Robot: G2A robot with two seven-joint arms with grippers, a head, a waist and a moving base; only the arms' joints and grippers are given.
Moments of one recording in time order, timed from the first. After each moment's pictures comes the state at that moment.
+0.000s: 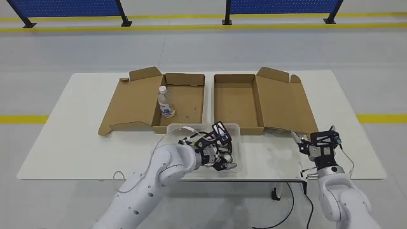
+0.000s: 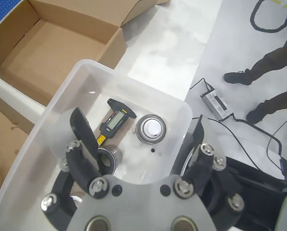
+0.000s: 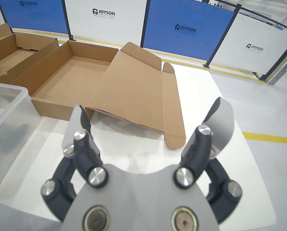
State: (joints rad) left arm 1.15 -1.28 -0.93 -1.64 1.10 -0.47 -0.71; right arm -1.73 -1.15 1.60 -1.80 -1.33 0.00 0.00
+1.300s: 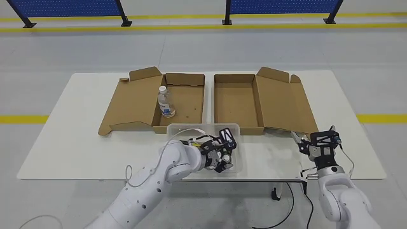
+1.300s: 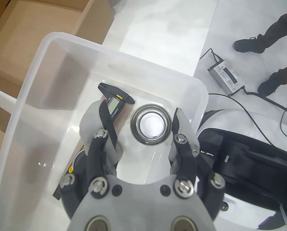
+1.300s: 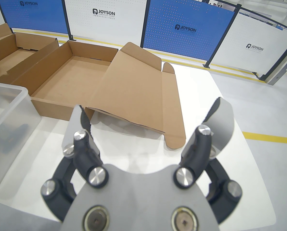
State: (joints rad) left arm 1.08 -1.28 -0.84 -1.56 1.13 -0.51 -0.78; right arm -1.73 -1.15 1.60 -1.80 -1.33 0.00 0.00
